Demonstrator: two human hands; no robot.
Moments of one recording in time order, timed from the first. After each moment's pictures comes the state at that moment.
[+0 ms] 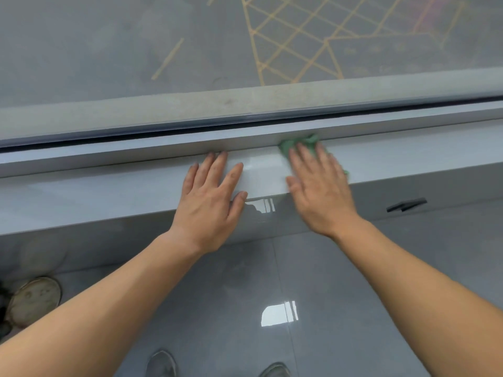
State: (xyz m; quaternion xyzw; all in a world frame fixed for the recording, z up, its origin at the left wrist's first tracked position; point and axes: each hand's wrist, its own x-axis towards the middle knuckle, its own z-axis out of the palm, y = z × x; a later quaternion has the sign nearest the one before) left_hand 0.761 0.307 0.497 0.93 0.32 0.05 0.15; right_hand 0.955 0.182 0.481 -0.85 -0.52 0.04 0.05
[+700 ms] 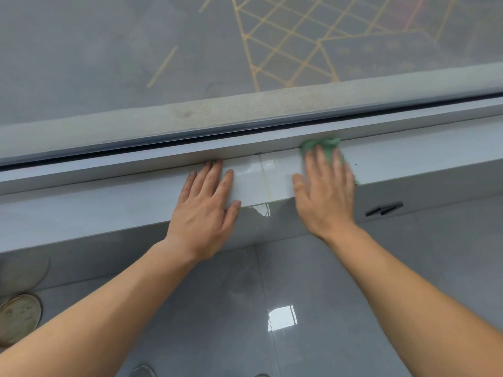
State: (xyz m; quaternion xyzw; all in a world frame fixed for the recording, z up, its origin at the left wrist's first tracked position) left_hand 0.835 0.271 0.491 0.94 0.30 0.03 0.13; right_hand 1.028 0.137 0.485 -0.91 -0.41 0.05 0.08
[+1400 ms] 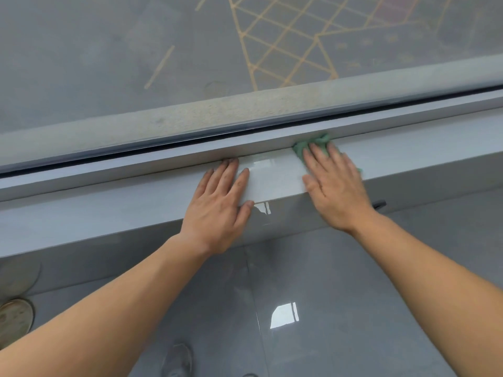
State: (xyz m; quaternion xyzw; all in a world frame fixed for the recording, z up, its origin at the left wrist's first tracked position) left_hand 0.908 0.232 0.489 0.96 0.26 0.01 0.11; right_hand 1.119 0.087 0.486 -0.86 -0.50 0.07 0.06
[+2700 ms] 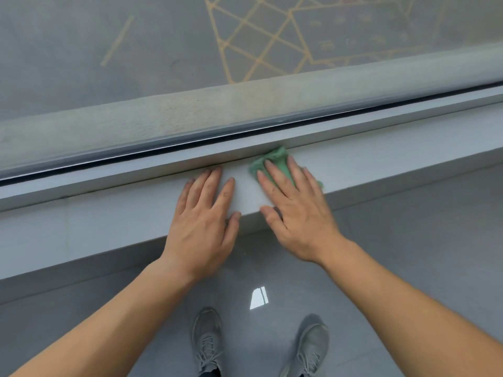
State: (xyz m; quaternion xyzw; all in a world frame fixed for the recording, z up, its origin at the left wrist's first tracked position) left_hand 1.102 0.118 0.501 0.95 0.26 0.02 0.15; right_hand 1.262 -0.009 0.482 -0.82 -0.56 0.08 0.04
